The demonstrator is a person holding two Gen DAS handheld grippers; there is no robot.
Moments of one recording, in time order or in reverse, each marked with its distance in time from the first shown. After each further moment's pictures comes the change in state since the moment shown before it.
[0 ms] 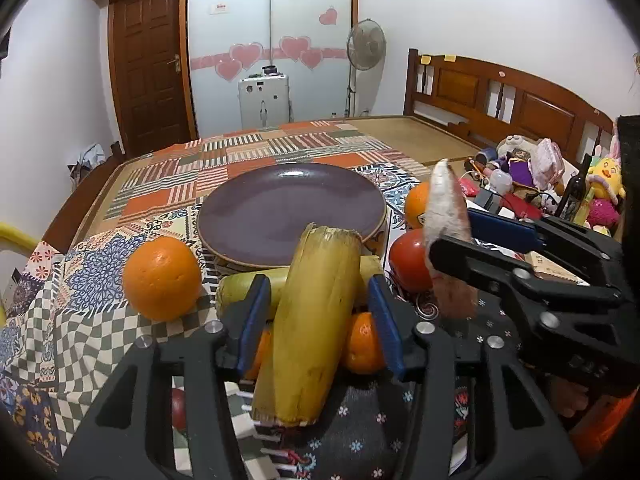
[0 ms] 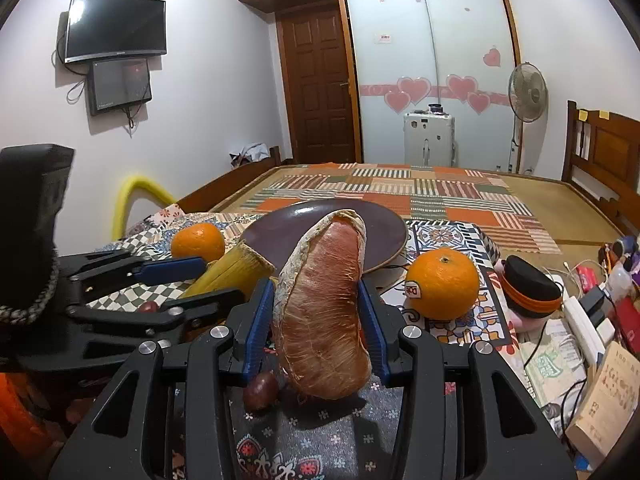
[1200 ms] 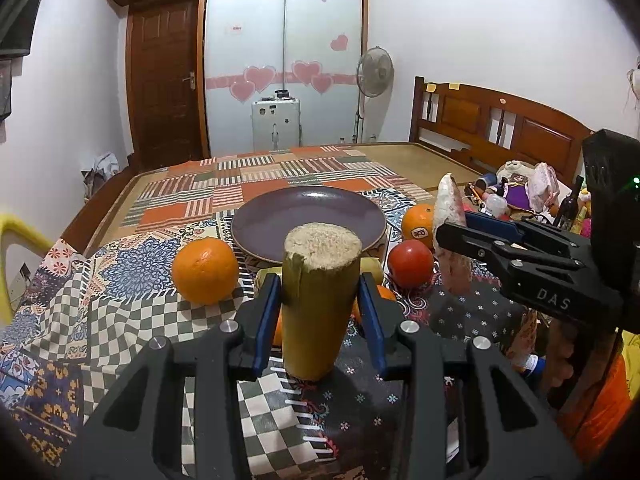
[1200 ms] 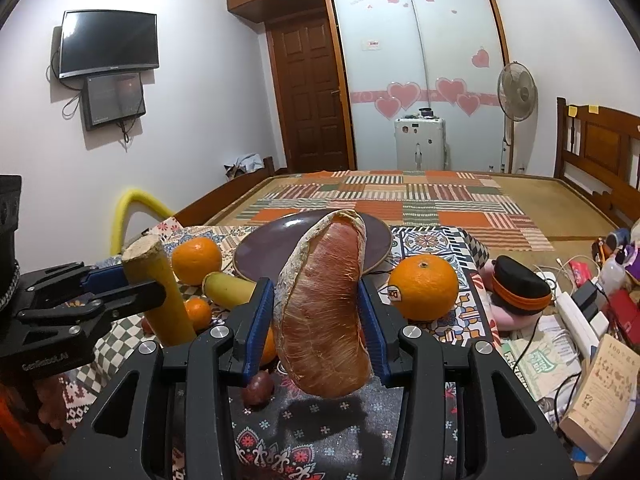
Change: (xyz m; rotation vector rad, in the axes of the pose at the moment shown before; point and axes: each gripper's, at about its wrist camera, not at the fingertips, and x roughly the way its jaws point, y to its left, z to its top) left arm -0.064 0.012 -0.016 -0.029 -0.100 0.027; right arm -0.012 -0.011 -0.001 0.032 -0.024 -0.014
